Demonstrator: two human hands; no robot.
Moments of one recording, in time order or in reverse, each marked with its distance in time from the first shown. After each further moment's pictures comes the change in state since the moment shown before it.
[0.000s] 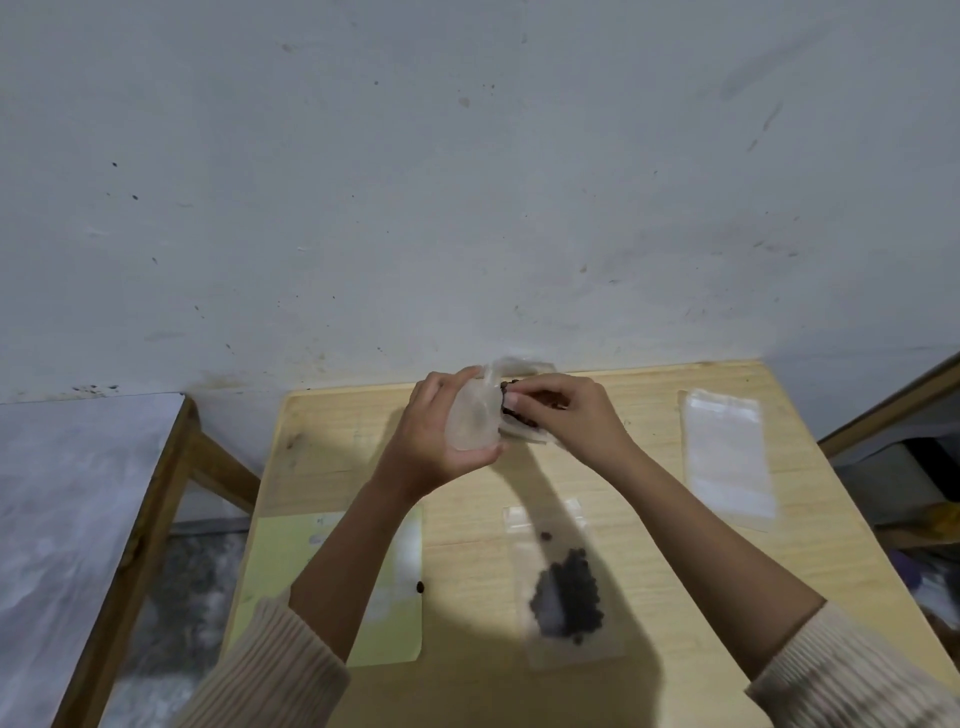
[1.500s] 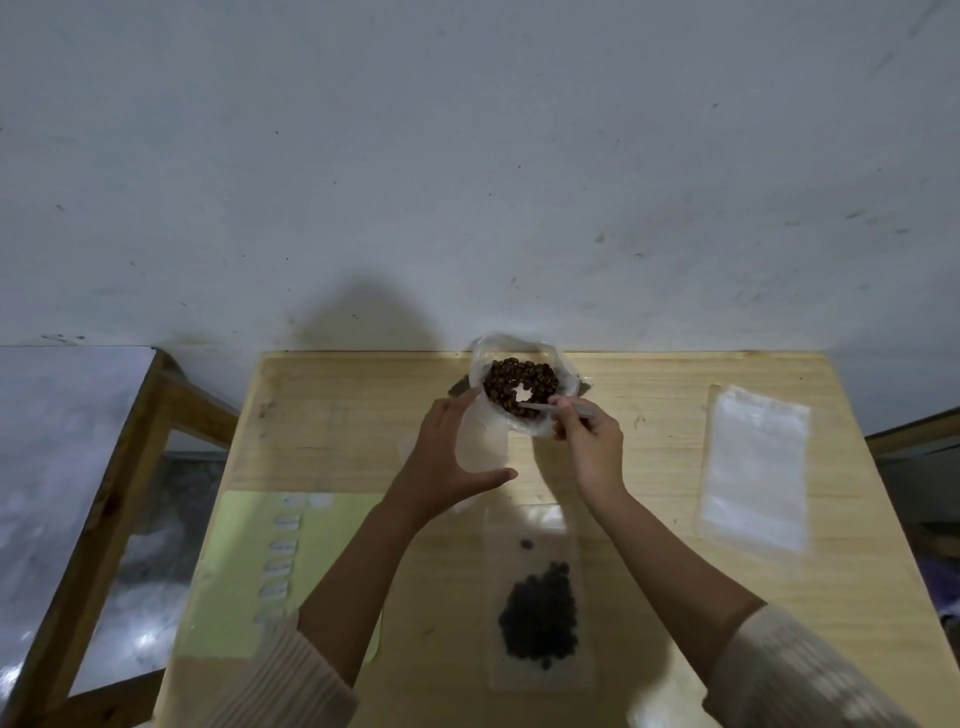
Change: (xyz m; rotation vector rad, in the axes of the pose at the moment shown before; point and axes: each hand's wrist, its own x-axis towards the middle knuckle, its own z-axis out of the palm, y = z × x) left_hand -0.002 -0.022 0.071 -0.093 -0.179 -0.414; right_hand 0.043 0.129 0.004 0.217 0.271 0.288
